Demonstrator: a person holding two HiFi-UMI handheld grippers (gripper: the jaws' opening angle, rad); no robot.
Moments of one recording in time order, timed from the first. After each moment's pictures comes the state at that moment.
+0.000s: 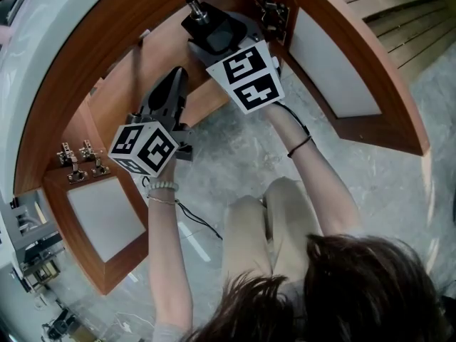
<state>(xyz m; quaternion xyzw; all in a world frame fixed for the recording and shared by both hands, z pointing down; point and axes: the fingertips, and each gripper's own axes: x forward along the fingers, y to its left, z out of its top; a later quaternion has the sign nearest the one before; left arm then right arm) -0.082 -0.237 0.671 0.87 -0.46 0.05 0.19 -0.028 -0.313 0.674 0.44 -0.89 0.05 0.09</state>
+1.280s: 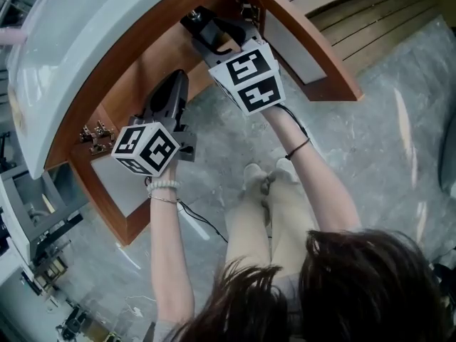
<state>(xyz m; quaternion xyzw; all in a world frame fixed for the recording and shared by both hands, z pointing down) -0.062 -0.175 0.590 0.86 -0.44 0.06 0.26 0.000 -0.246 0.590 0.46 -0.88 0.12 0.10</state>
